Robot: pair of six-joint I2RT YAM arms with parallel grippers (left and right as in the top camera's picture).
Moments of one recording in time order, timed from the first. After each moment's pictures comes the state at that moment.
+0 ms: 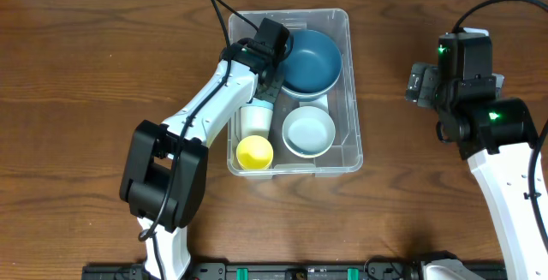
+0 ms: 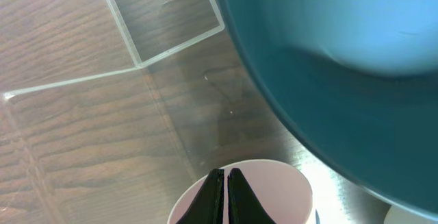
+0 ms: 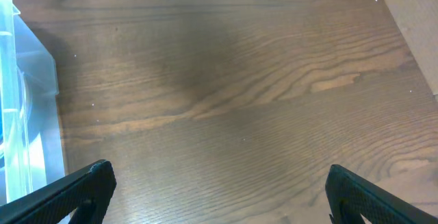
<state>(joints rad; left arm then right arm) -0.46 2.01 1.56 -0.80 -0.14 -0.04 0.15 1.29 1.31 -0.90 0.41 0.25</state>
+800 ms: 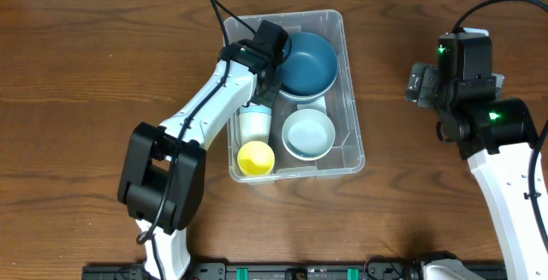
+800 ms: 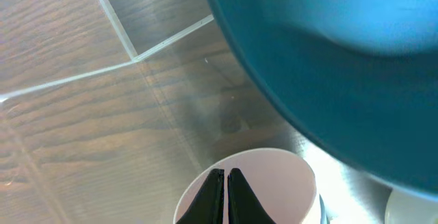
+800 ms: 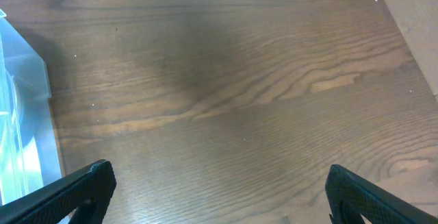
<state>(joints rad) -0.46 1.99 1.56 -0.88 -0.14 -0.04 0.15 1.29 1.31 -0.90 0.41 0.25</state>
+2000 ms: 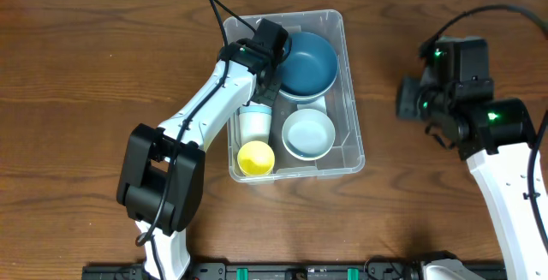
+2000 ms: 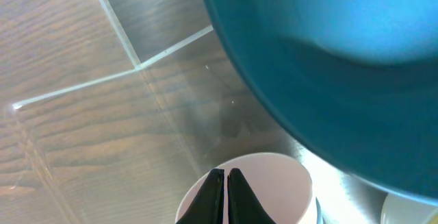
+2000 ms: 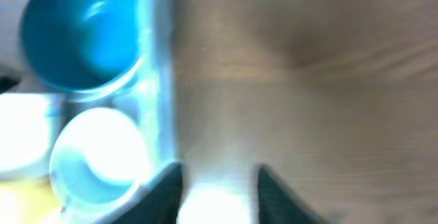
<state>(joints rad) -0.46 1.98 1.56 -0.86 -0.14 -0.04 0.17 1.29 1.31 -1.01 -0.04 0.23</state>
